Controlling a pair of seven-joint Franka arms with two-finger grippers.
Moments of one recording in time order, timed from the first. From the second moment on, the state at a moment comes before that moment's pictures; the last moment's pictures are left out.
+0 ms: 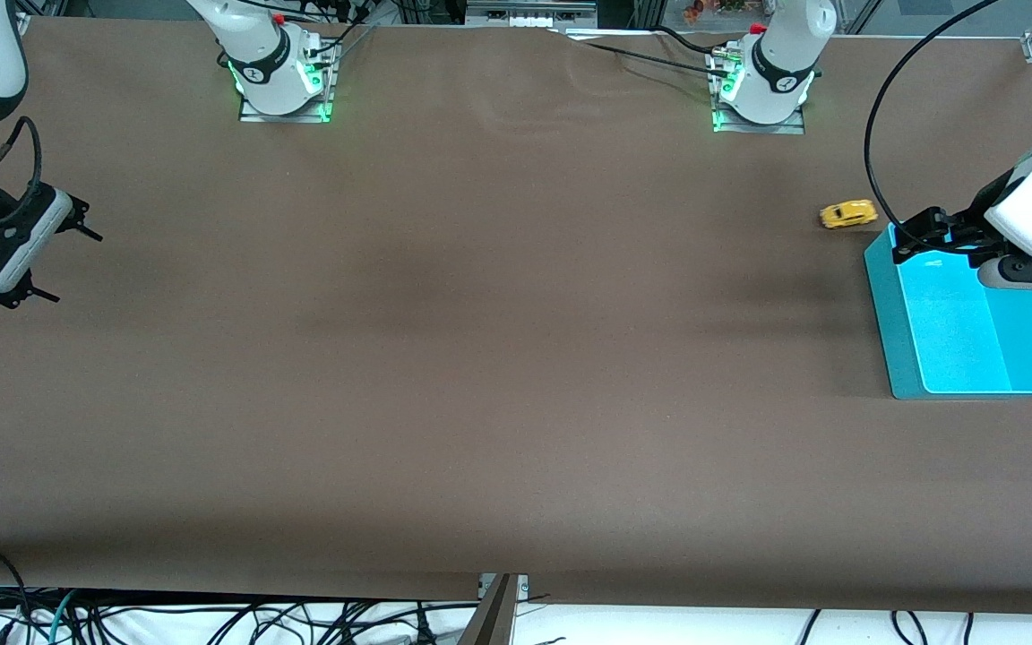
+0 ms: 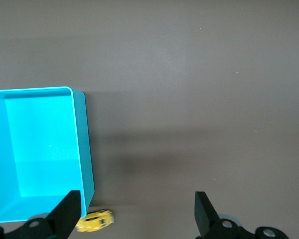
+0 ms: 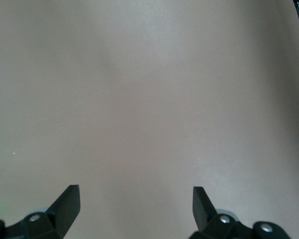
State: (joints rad) left arm 0.05 0.05 -0.06 -1.67 0.00 1.67 0.01; right arm -0.37 0.05 0.30 -1.77 0.01 1.81 -1.21
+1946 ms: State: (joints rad) left arm 0.08 0.09 -0.13 -1.71 0.00 1.41 0.28; right arm -0.14 -0.12 0.17 -1.76 0.00 1.61 -0.16
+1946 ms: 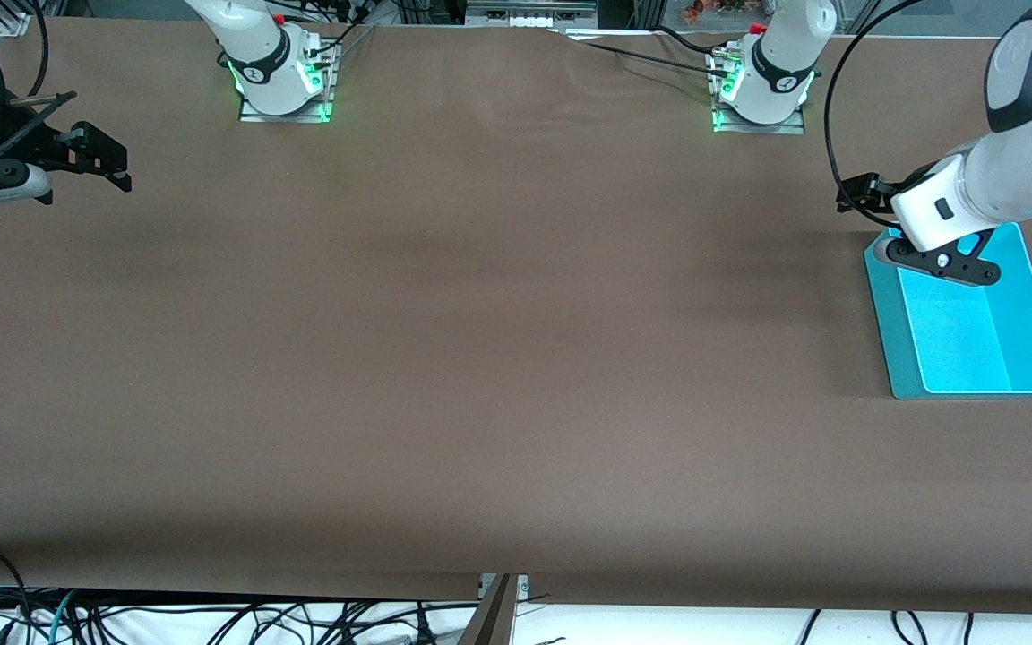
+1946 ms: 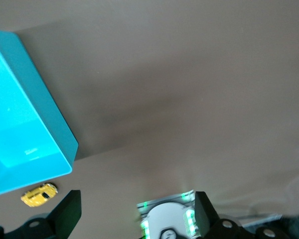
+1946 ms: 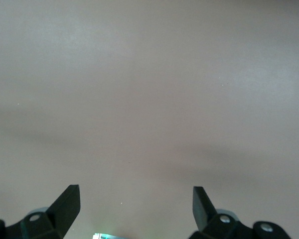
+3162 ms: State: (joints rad) left arm 0.67 -0.12 -0.12 -2.32 0.06 1.93 1.46; right arm -0.14 -0.12 0.13 -1.69 0.01 1.56 -0.15
